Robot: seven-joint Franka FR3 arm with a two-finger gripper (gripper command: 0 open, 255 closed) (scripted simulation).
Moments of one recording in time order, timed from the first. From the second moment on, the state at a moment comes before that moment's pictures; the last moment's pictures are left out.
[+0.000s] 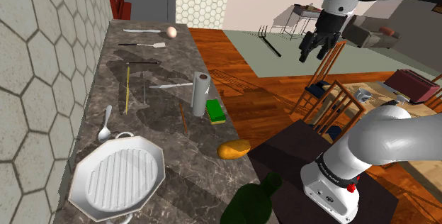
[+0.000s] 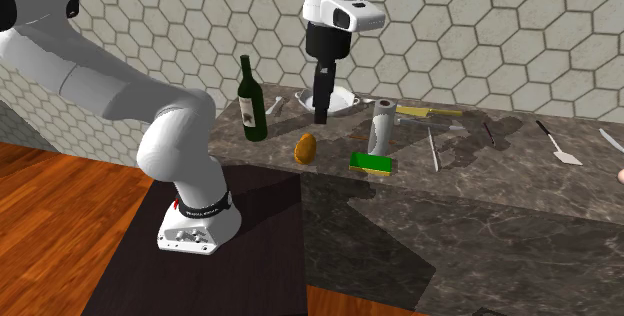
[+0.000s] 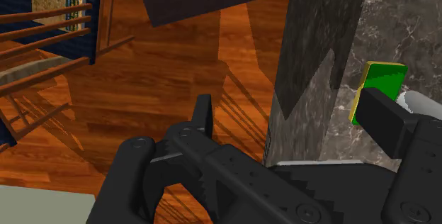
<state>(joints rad) 0.00 -0.79 -0.07 -2.45 -0.08 1.61 0.15</state>
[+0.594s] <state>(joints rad) 0.13 -0.71 -0.02 -2.56 -0.05 1.82 0.03</state>
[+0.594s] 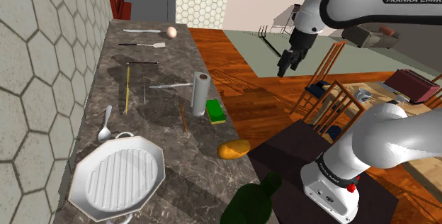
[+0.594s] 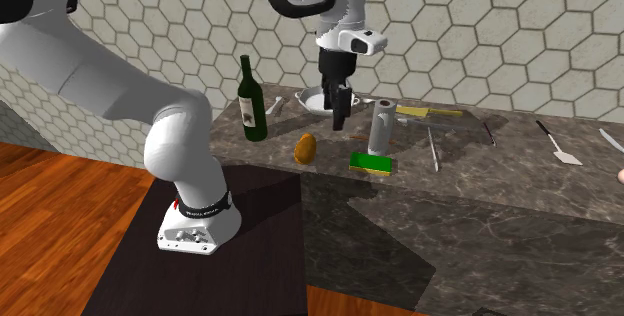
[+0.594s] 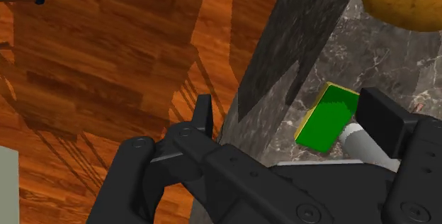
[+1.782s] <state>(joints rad) 0.45 -0.37 0.10 -2.74 0.01 2.41 -0.31</state>
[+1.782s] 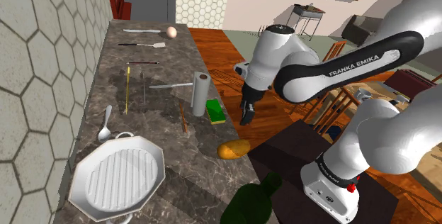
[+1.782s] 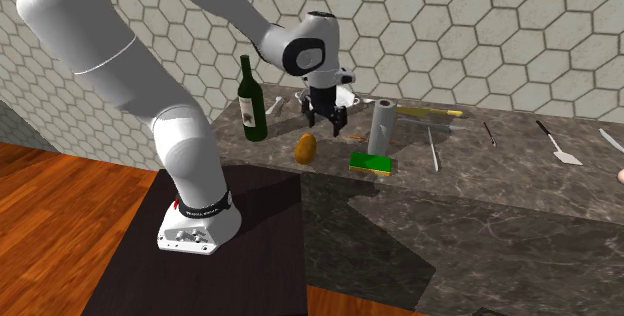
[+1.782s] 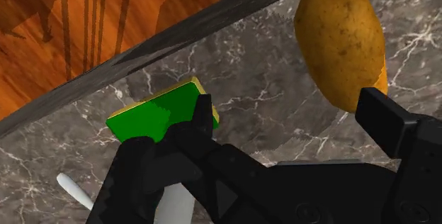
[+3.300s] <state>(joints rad) 0.57 0.00 0.20 -2.78 -0.09 2.84 -0.39</state>
